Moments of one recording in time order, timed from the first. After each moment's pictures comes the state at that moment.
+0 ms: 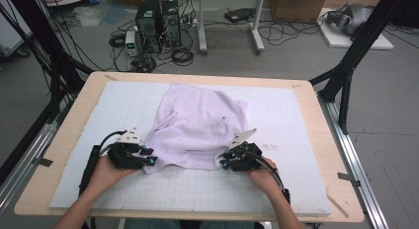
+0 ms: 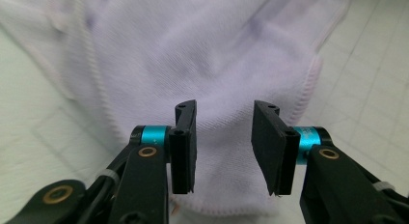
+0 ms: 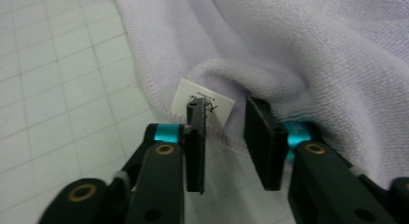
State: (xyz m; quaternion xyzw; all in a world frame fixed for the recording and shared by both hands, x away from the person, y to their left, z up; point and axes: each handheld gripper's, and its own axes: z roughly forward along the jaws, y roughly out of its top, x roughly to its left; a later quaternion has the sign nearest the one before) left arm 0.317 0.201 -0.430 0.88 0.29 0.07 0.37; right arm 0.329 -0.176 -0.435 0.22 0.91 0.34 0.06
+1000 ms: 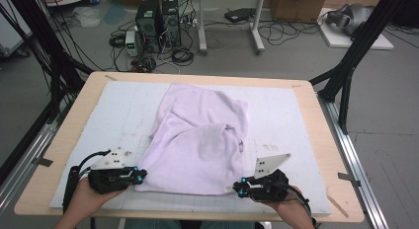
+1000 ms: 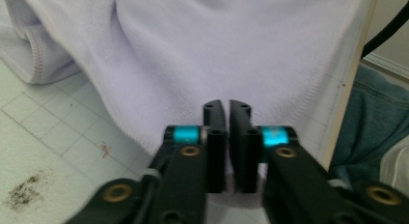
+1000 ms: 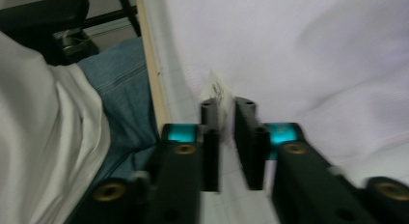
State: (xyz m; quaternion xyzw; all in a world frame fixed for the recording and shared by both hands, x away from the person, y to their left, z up) left arm 0.242 0.225 -0.392 0.86 0.25 0.09 0.43; right arm 0.233 -0.219 -0.385 0.17 0.89 0.42 0.02
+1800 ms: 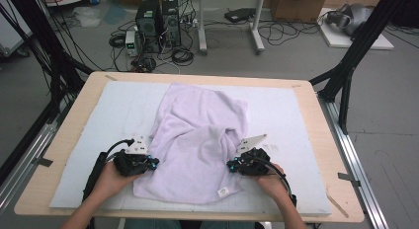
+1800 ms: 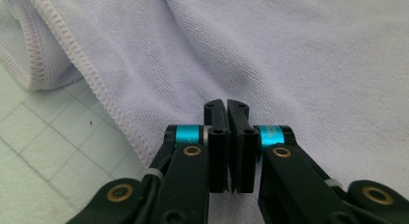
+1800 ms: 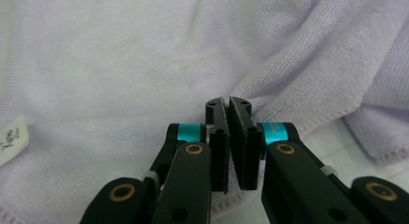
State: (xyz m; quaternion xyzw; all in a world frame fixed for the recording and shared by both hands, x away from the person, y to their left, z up) left arm 0.296 0.195 -0.434 0.89 0.26 0.10 0.36; right arm 0.313 -0.200 -0.438 0.22 0.91 0.36 0.04
